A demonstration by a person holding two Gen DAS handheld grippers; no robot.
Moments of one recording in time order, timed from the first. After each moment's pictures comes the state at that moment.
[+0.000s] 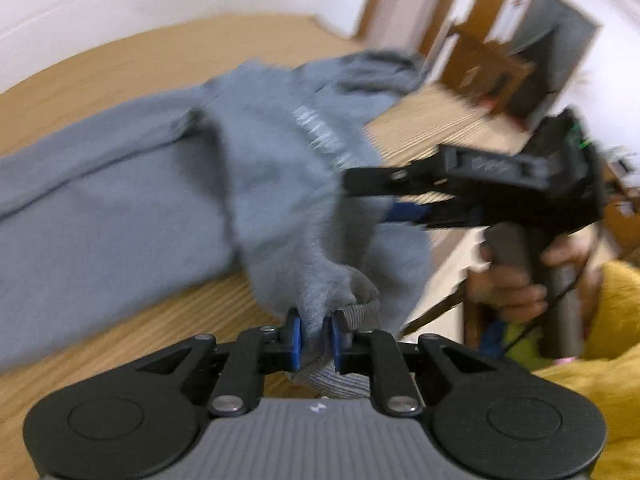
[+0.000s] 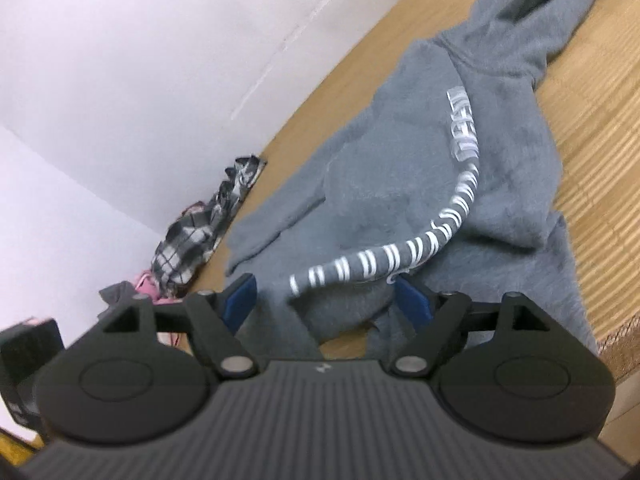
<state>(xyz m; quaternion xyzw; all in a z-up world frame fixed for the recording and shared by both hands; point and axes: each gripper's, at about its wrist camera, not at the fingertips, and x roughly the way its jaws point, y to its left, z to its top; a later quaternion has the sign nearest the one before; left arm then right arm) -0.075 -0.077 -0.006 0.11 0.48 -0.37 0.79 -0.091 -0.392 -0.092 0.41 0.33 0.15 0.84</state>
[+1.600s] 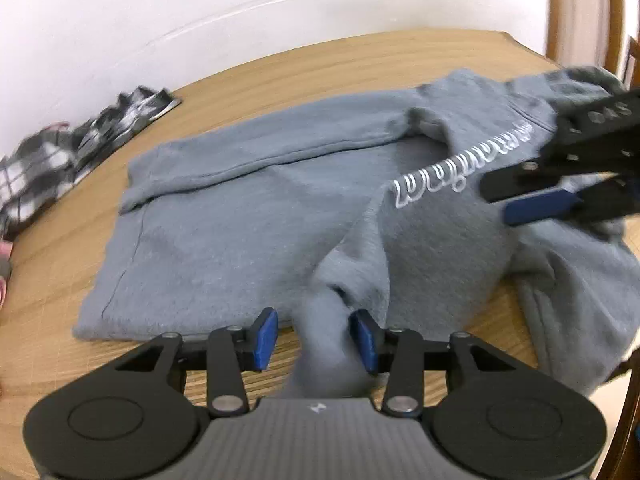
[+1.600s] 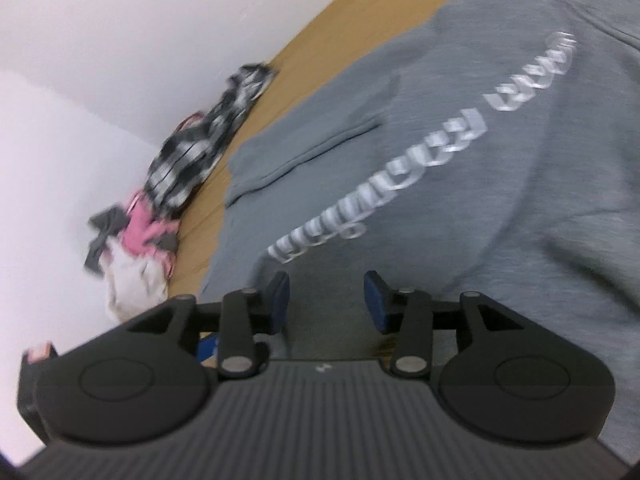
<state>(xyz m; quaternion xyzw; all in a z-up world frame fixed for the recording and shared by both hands) -0.044 -0.077 -0.046 0.15 0.43 -0.09 0.89 -0.007 -0.352 -0.073 0.36 0.44 0.19 0.80</state>
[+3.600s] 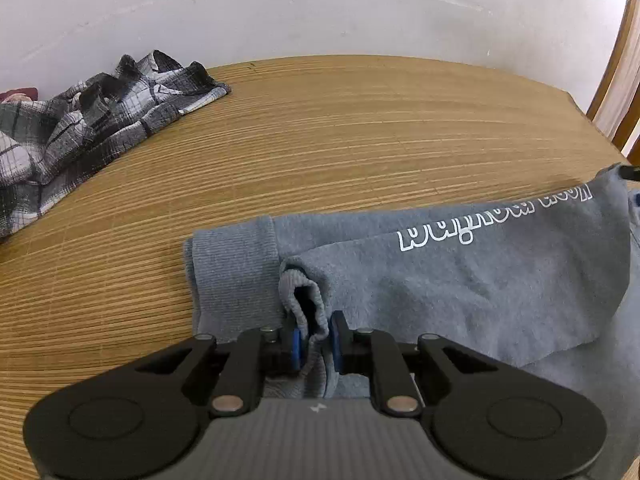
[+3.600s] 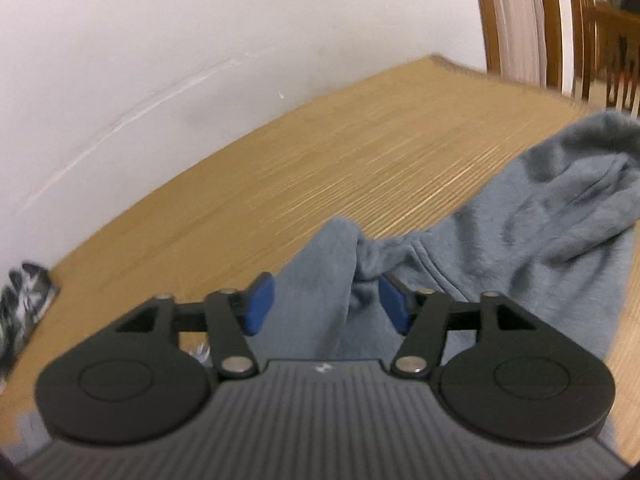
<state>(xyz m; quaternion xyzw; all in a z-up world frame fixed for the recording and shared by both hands) 0.239 0.094 -0.052 0.06 0.46 -0.14 0.87 0.201 -0.382 -0.049 0.24 0.31 -0.18 0.90</state>
